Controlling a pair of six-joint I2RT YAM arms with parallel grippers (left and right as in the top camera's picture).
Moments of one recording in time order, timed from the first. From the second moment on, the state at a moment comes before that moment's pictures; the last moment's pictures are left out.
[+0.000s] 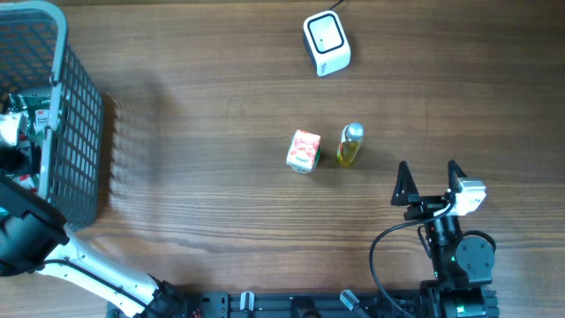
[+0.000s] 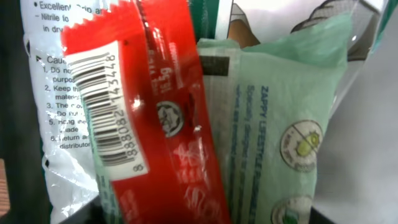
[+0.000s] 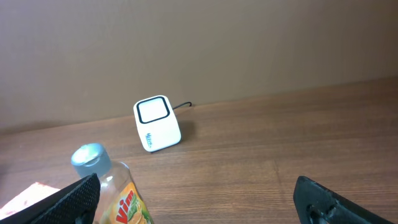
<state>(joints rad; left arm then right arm) 0.86 2.19 1.71 -0.89 0.09 0.71 0.07 0.02 0.01 0.00 -0.01 0.19</state>
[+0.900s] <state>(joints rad) 0.71 1.98 1.81 -0.83 0.21 0.31 0.07 0.02 0.01 0.00 -0.01 0.19</state>
